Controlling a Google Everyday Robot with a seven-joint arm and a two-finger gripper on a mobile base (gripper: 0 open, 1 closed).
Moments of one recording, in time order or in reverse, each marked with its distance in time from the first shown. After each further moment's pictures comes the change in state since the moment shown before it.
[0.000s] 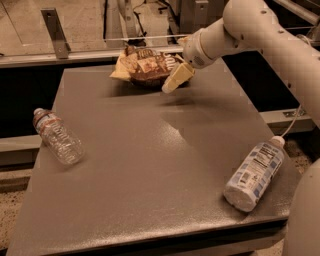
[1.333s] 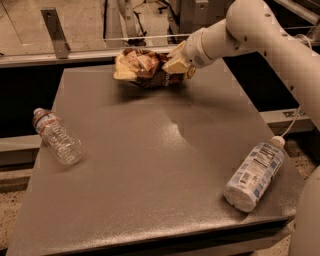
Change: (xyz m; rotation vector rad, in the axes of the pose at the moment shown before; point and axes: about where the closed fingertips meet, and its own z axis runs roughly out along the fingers) arm -0.009 -0.003 0.000 0.011 -0.080 -0.006
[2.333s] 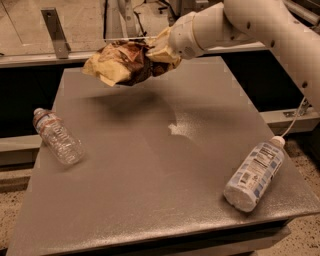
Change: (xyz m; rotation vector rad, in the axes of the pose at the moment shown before) arm -0.083 0.040 -0.025 -0.027 -0.135 -0.166
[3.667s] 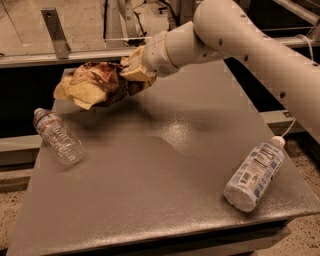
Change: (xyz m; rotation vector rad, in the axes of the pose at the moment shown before) arm -0.033 0.065 0.051 -0.128 -0.066 -0.023
